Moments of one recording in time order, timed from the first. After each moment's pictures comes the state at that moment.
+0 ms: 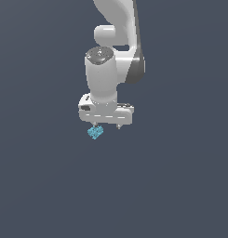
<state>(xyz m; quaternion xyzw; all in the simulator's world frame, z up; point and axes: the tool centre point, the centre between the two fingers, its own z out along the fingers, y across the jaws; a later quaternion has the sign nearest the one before) 0.008 -0.028 0.188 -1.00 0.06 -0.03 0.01</state>
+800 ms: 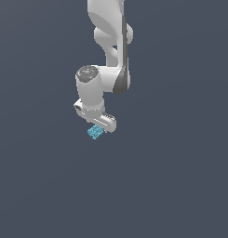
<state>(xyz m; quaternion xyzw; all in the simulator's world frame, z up) -0.039 -0.079 0.117 -0.96 0.27 -0.01 0.01</state>
